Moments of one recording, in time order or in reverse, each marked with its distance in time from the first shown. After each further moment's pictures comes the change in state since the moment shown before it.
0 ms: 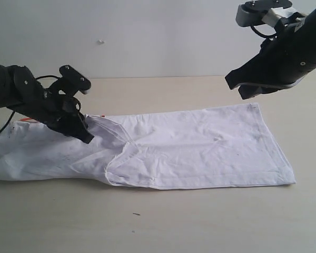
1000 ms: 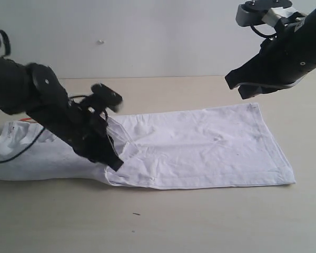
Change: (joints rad) left arm -0.188 -0.075 0.052 -0.173 0.295 0.003; right arm 0.000 0.000 0.000 0.001 0.000 -0.001
